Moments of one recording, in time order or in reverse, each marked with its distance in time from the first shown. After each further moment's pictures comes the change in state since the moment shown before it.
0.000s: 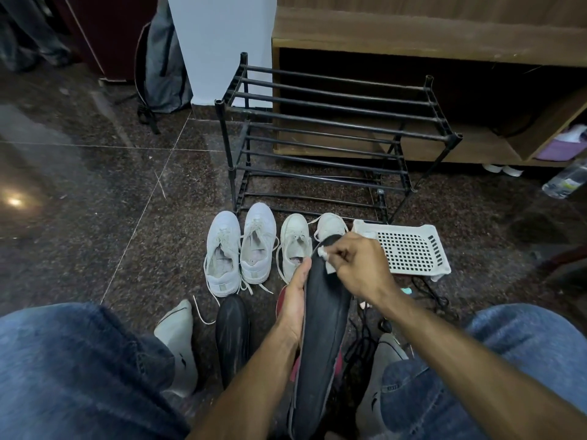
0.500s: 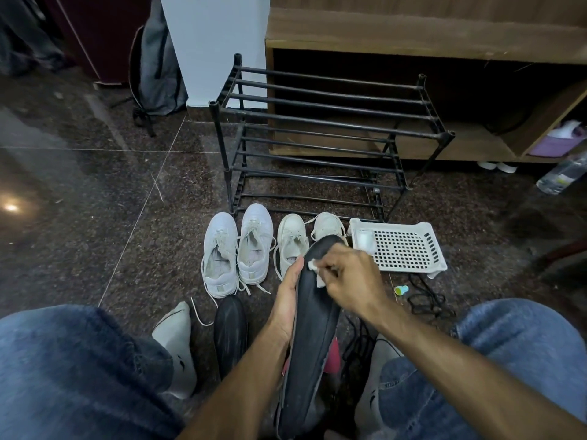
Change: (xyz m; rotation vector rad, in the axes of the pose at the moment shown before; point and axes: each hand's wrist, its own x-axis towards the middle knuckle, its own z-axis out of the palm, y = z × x) left_hand -0.001 0.002 -0.006 0.046 -0.051 0.029; right_hand -0.024 -0.006 0.000 -0.071 -0.050 -0.112
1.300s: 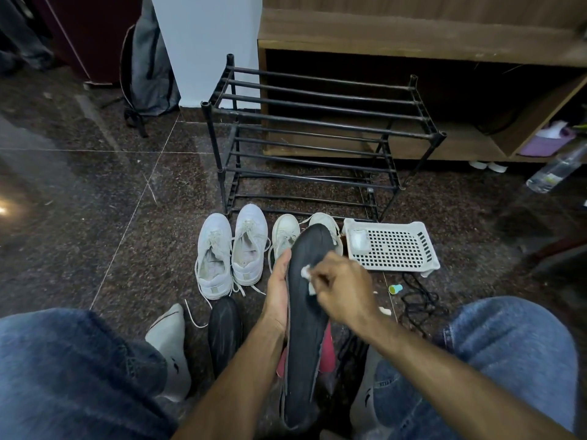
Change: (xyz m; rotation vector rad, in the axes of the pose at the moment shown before) left_hand 0.003 0.010 0.007 -0.098 0.026 0.034; right_hand -0.013 -0.003 0.012 -0.041 0.042 0.034
